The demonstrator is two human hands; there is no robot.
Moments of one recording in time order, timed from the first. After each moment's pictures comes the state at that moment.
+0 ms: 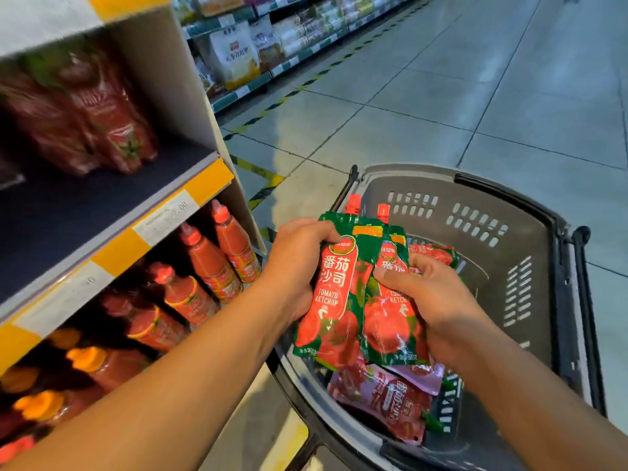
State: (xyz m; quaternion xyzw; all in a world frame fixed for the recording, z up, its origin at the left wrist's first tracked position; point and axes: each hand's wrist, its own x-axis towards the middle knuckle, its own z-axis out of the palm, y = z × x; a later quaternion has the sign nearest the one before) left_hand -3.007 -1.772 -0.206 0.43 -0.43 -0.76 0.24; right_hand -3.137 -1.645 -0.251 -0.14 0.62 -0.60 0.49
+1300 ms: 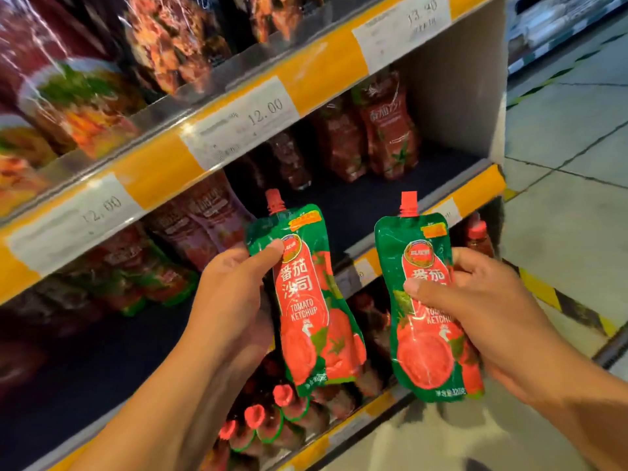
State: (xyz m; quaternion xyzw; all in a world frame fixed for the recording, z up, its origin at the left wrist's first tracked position) left_hand -2.708 -1.822 -0.137 0.57 -0.38 -0.49 0.54; right_hand -2.930 -1.797 -0.228 -0.35 0.46 -0.57 0.58
